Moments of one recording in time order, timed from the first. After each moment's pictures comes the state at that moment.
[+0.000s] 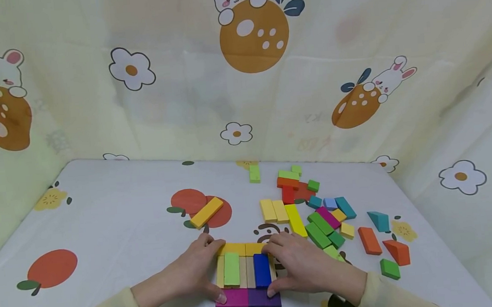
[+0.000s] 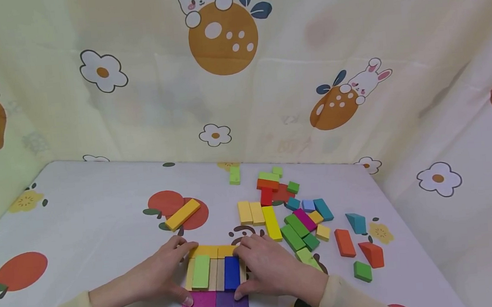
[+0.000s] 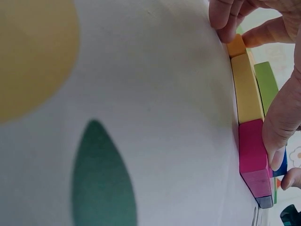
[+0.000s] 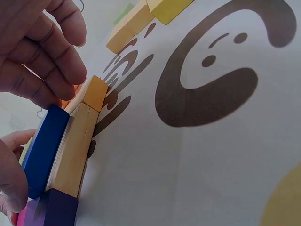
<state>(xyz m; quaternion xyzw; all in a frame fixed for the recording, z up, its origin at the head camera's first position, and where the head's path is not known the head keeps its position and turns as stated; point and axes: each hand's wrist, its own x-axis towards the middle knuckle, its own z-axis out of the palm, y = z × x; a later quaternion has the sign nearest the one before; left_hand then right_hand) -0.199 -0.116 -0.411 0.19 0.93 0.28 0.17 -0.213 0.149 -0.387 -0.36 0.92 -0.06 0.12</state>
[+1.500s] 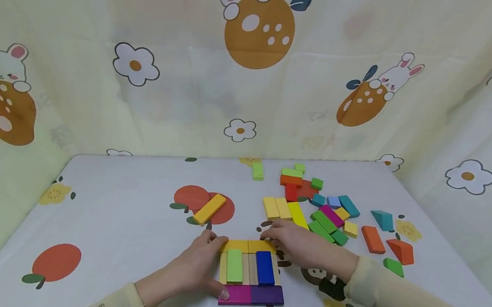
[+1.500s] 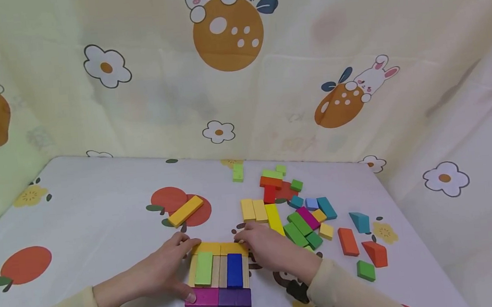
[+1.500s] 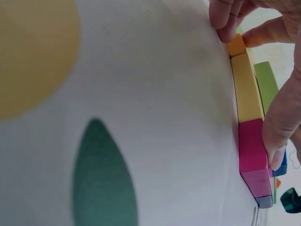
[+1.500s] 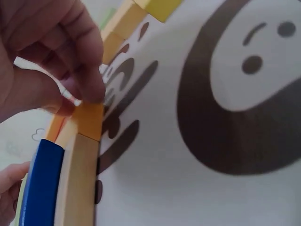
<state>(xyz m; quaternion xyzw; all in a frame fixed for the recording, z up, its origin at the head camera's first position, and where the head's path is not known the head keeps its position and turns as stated) -0.199 -0.118 -0.411 0.19 0.92 0.29 0.17 -0.238 0.138 -0.390 -0.31 0.94 -0.11 0.13</state>
